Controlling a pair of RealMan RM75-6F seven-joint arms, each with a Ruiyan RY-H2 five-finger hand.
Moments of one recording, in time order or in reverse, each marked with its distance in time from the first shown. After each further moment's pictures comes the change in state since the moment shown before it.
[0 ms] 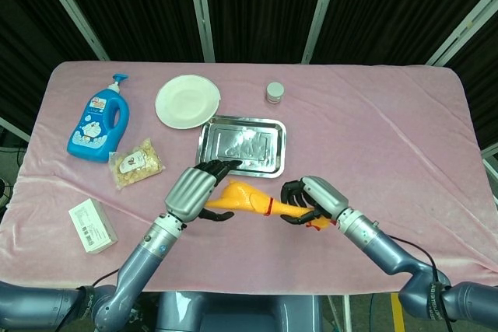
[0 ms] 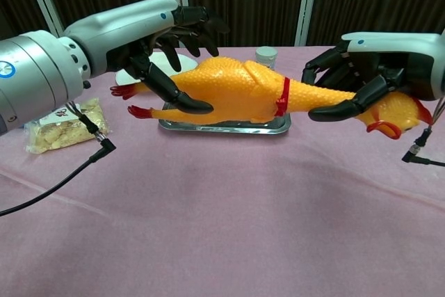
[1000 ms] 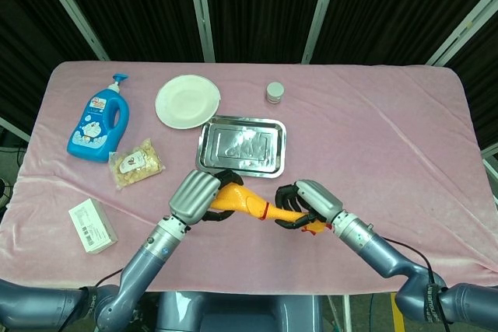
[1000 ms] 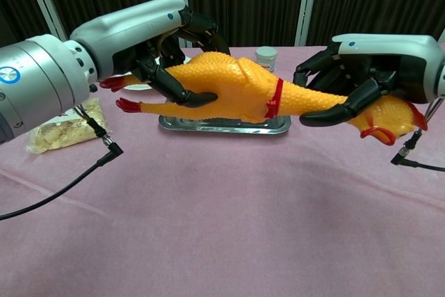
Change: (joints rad) left arm -0.002 -0.021 0.011 0.020 0.053 -0.001 -0.053; right arm 0.003 -0.007 0.003 -0.033 0.005 0.000 -0.033
